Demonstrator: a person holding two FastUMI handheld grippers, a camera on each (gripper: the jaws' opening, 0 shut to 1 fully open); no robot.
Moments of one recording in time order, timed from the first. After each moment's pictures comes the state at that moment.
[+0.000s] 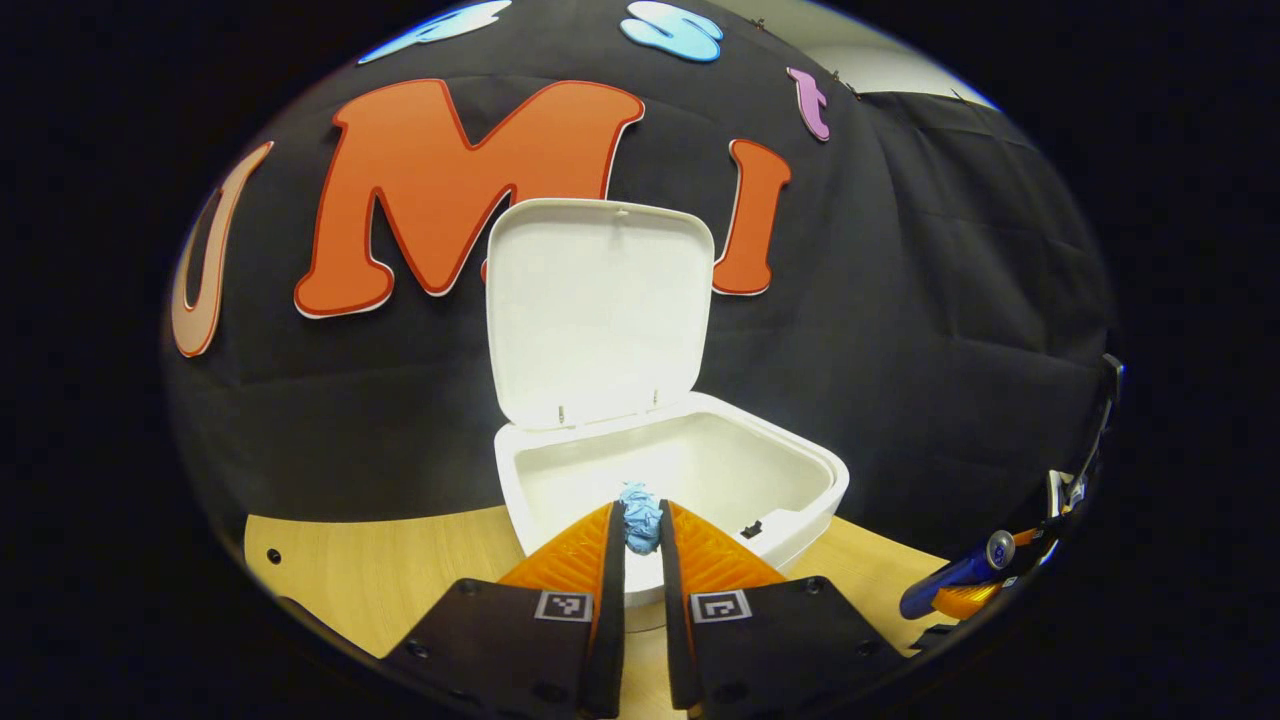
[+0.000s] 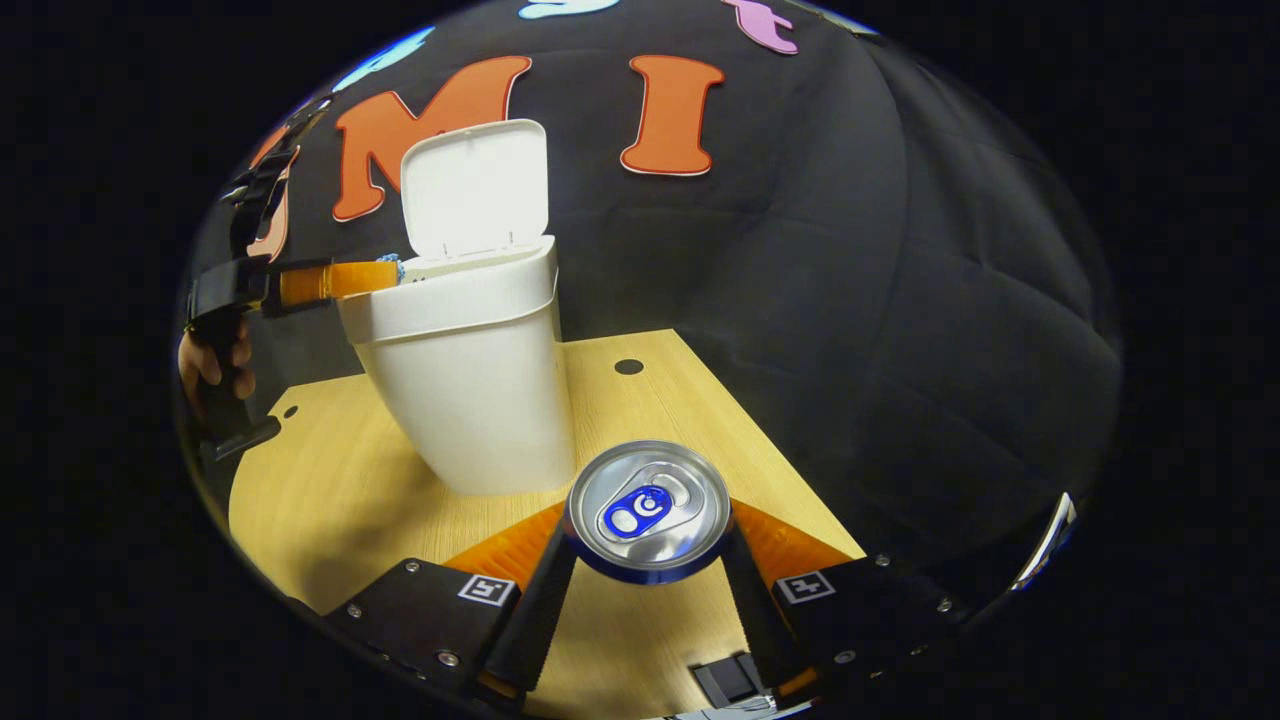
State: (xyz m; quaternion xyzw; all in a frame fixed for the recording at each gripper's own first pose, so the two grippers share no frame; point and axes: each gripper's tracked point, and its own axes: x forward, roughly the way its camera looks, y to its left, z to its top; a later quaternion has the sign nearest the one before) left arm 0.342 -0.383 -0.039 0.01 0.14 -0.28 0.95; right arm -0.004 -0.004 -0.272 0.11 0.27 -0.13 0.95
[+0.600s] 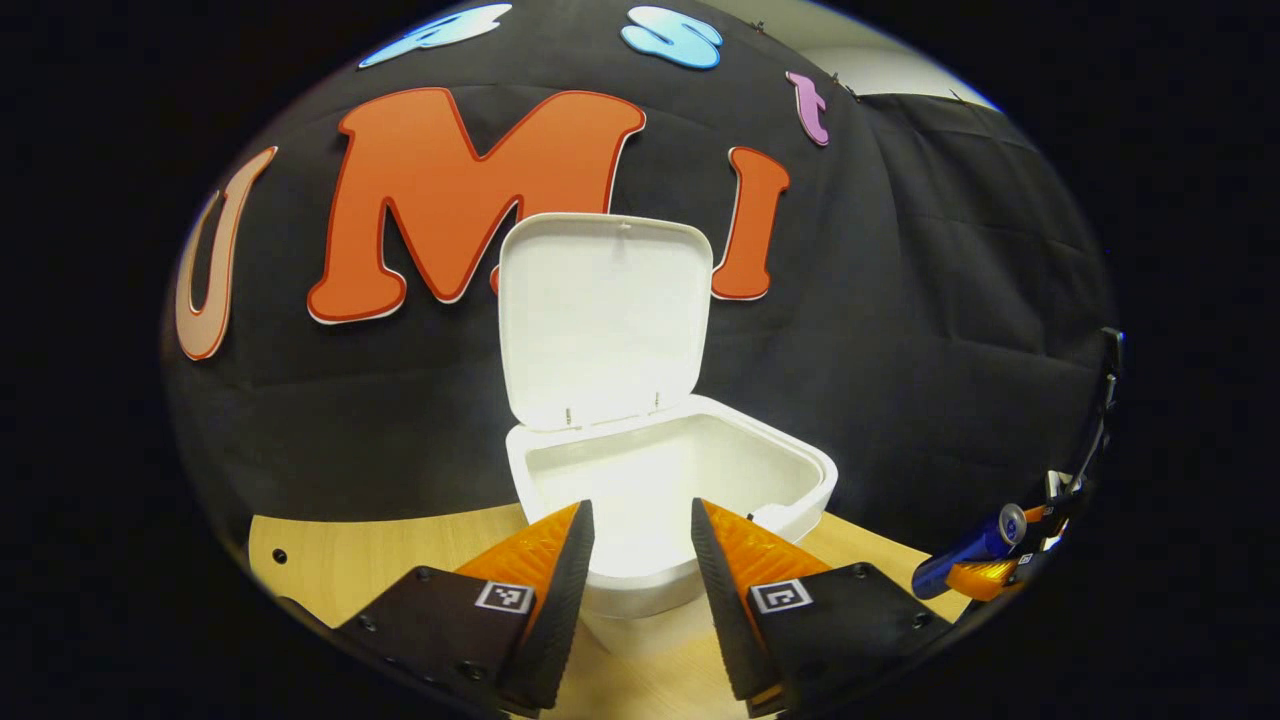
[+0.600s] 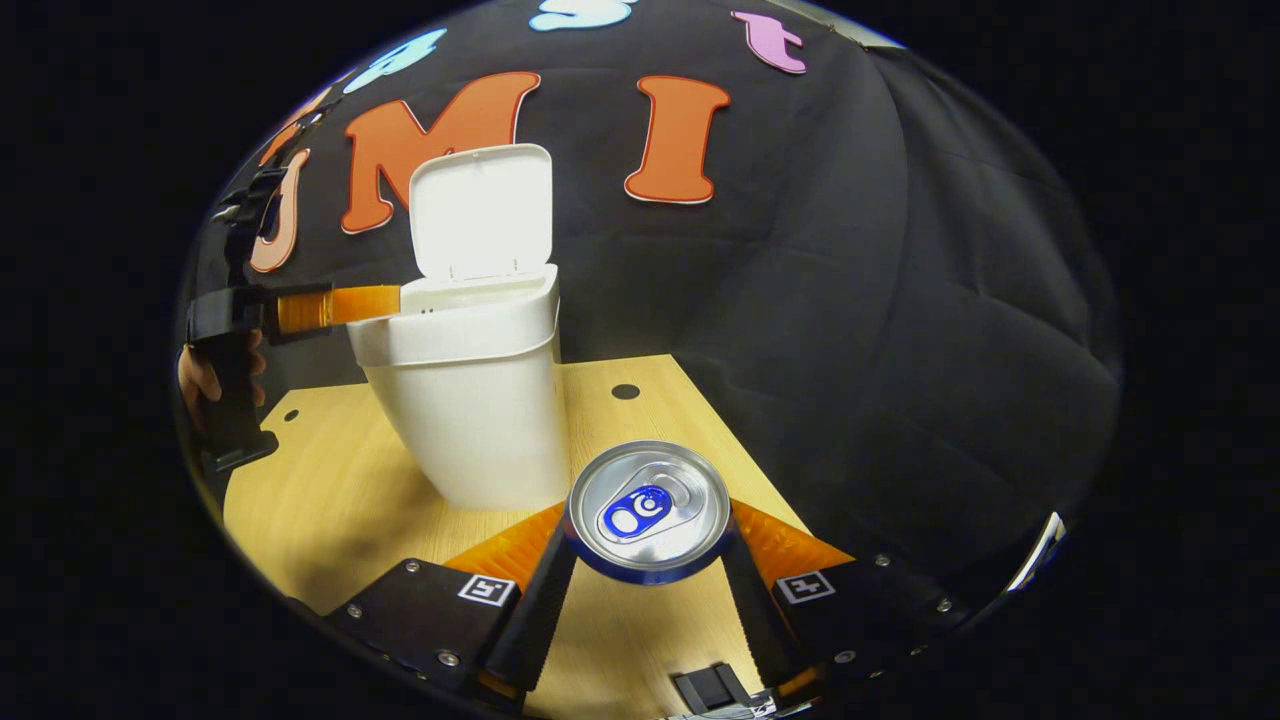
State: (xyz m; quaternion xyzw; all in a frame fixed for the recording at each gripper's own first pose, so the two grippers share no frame) left arm 0.327 -0.368 -0.027 0.01 0.14 -0.28 0.95; right arm -0.004 -0.019 -0.242 0.09 0.24 -0.12 0.96
